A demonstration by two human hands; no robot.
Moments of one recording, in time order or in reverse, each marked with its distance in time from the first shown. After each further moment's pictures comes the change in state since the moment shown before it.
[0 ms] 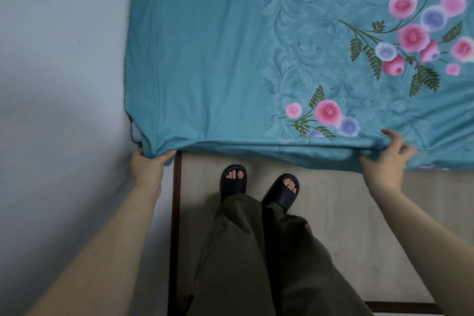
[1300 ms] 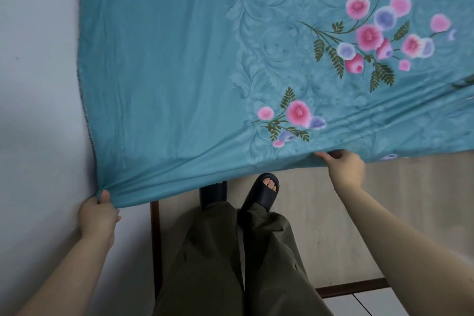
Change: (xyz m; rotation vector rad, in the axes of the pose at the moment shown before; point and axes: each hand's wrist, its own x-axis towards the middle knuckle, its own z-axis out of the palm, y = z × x) left_hand 0.020 -0.046 -0.049 0.271 0.112 -0.112; right_hand -0.010 -0.004 0.009 -0.139 -0.154 0.250
